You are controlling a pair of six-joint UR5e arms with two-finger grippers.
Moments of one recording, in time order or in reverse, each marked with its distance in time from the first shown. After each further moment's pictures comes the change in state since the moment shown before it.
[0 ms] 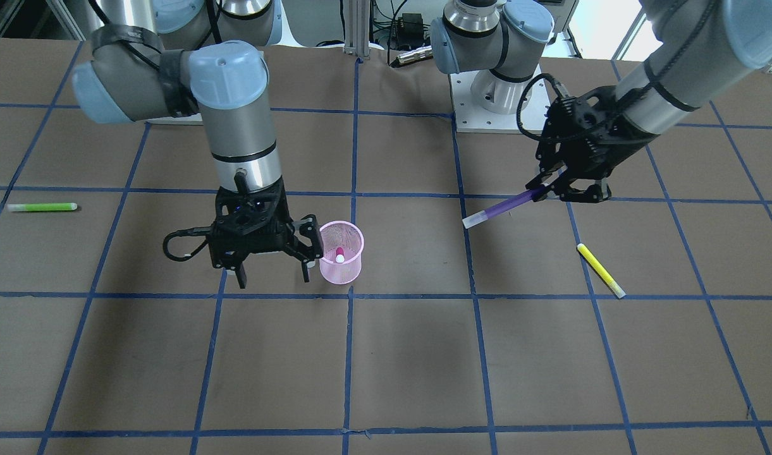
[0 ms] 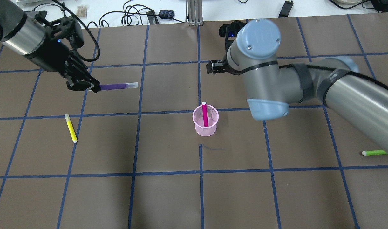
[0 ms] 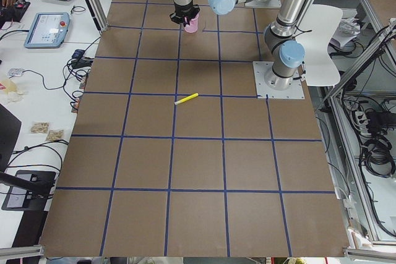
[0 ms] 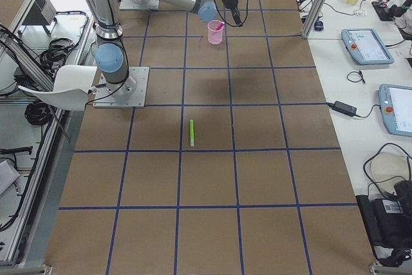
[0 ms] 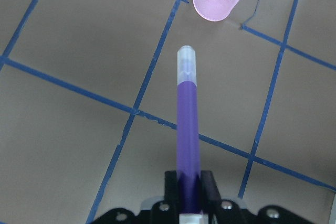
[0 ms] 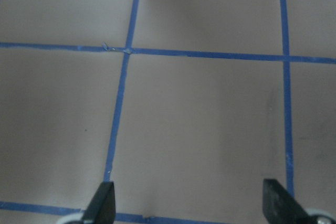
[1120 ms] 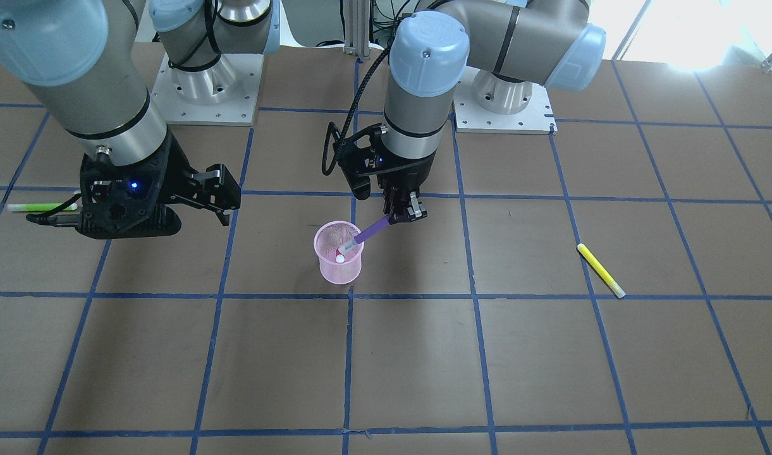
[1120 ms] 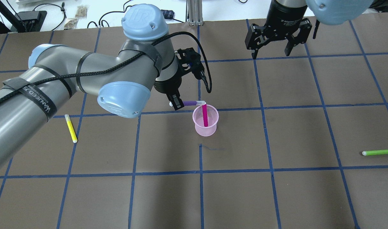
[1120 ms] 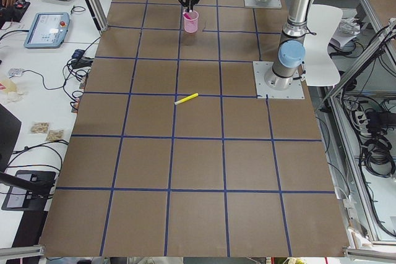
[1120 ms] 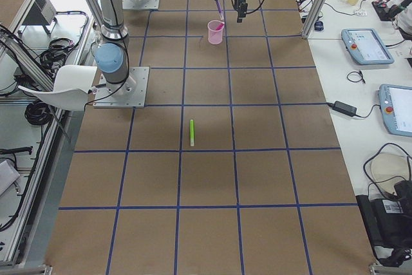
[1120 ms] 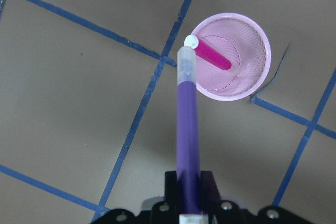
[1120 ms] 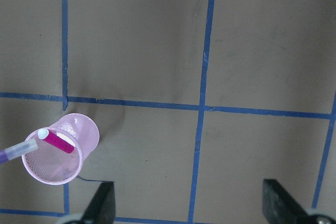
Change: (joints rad) left arm -0.501 -0.178 -0.048 0.333 0.240 -0.468; right arm -0.135 -0.015 -0.401 0.846 0.037 -0.108
